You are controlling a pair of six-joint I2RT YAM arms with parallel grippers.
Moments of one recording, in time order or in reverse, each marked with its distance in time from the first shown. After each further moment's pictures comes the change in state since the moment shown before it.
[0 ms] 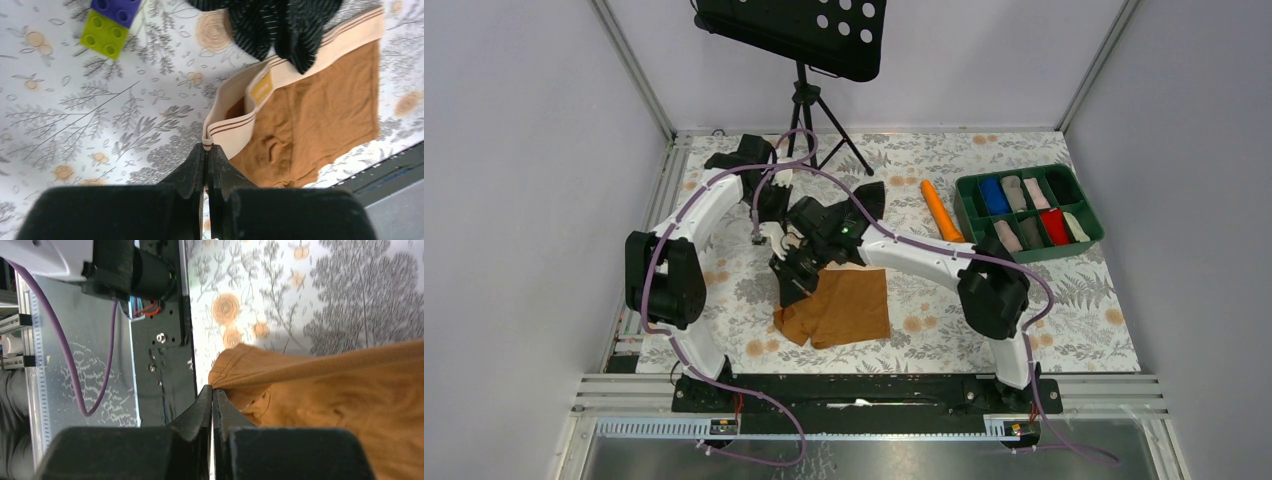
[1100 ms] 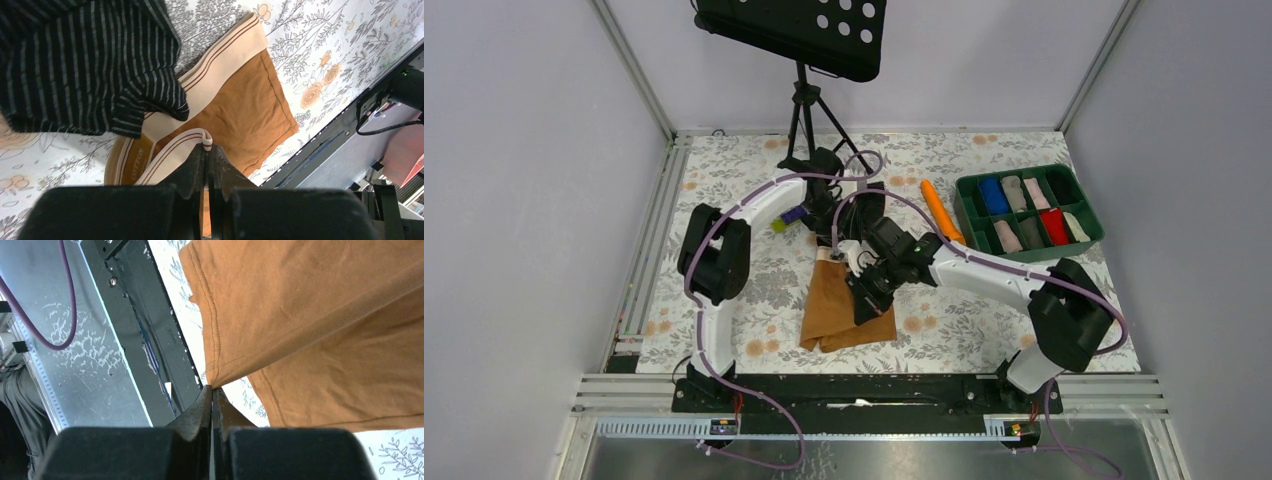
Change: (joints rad) left arm -0.247 0.276 0.170 0.016 0.262 -0.165; right arm -0.153 -0.416 -0.611 -0.001 0.069 0.031
